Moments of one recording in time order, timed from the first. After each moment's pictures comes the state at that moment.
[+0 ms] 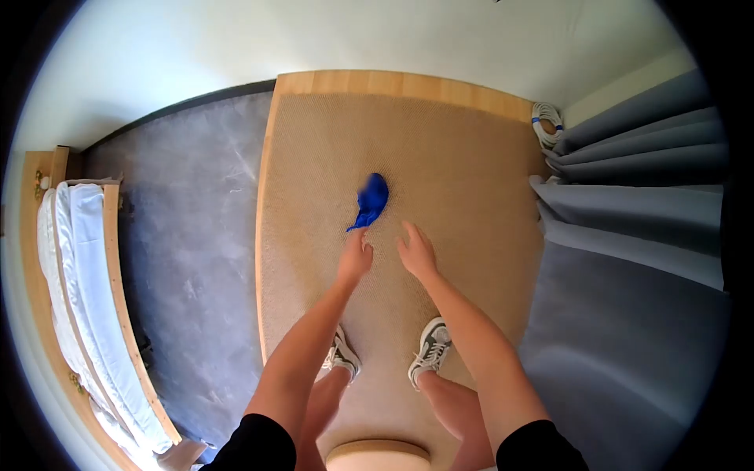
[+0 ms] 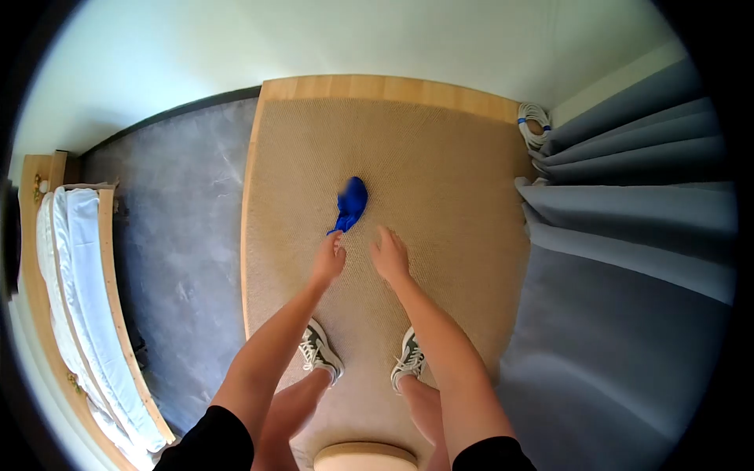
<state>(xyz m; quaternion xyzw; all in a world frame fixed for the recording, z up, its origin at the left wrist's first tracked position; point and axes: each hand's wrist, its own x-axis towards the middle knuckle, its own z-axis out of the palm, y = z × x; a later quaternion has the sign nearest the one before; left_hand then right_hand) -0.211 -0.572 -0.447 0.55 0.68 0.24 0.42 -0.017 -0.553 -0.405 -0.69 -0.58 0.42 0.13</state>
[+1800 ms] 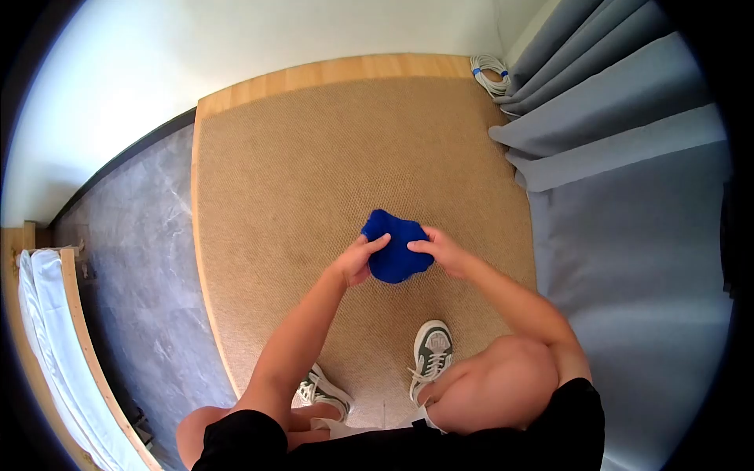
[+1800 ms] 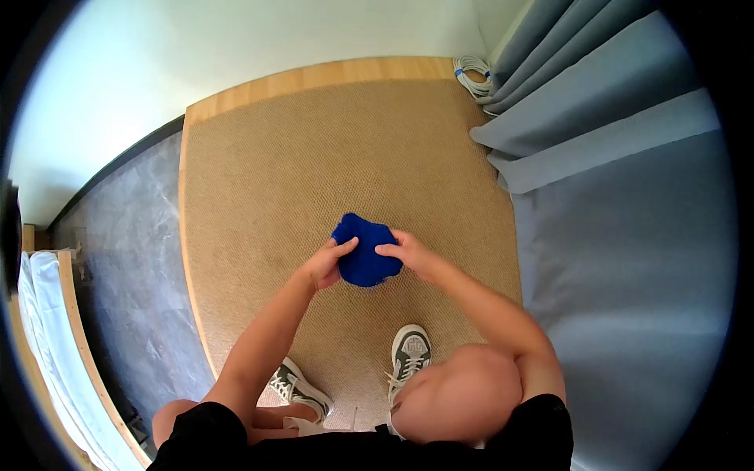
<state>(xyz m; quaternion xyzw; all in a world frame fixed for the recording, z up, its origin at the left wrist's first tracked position) -0.093 -0.570 -0.479 0.17 0.39 0.19 0.88 0.140 -0.613 -0.453 -0.51 -0.32 0.76 0.27</state>
